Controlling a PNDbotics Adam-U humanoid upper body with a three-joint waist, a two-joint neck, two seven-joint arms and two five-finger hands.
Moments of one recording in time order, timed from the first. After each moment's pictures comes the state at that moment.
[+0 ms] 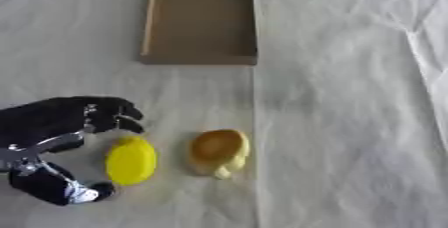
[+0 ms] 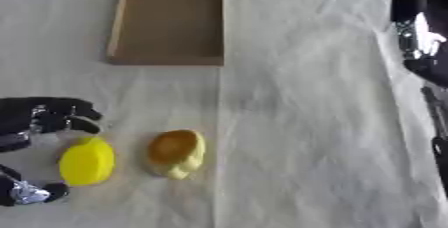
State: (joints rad) left arm -0.50 0.66 -0.39 -1.89 -0.61 -0.21 -0.65; right arm -0.30 -0.54 -0.20 -1.98 -0.08 -0.54 0.04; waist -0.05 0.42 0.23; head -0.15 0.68
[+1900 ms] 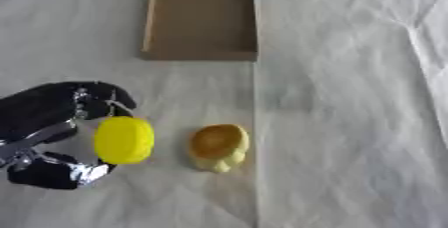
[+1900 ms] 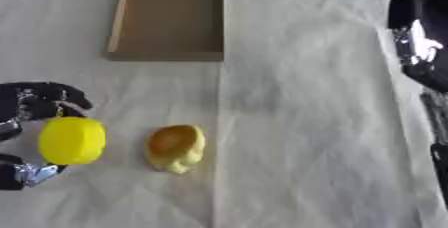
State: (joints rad) left arm -0.51 0.69 -0.33 -1.98 -0.54 -0.17 -0.52; right arm -0.28 -0.52 -0.20 -1.98 -0.08 -0.52 0.06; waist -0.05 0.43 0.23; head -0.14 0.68
